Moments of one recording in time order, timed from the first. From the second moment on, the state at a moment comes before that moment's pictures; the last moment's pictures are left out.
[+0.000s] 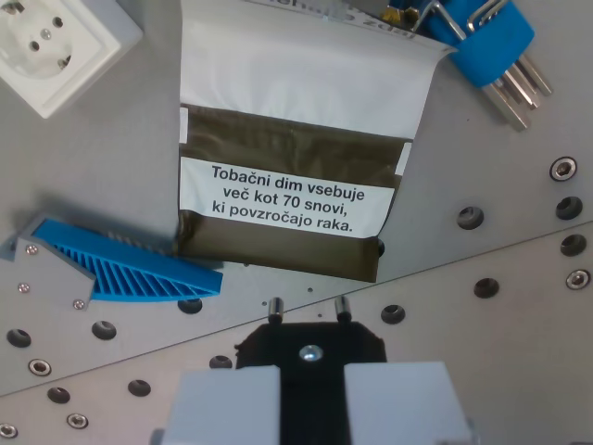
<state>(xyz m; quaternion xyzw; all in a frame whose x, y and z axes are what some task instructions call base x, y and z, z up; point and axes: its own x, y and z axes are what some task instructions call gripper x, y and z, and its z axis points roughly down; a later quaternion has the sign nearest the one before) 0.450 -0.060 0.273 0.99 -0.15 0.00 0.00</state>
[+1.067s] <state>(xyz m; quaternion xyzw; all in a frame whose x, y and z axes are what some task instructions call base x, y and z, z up) 0.451 -0.055 0.269 0.99 -0.14 0.00 0.00</state>
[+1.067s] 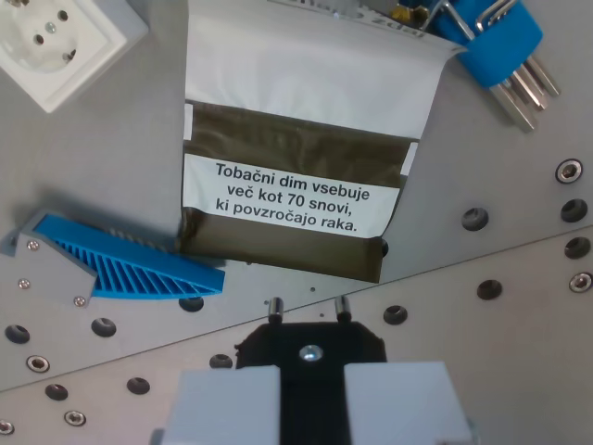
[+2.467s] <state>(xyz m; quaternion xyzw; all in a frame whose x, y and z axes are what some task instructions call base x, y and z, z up) 0.482 -0.012 0.208 1.00 -0.03 0.01 0.00</state>
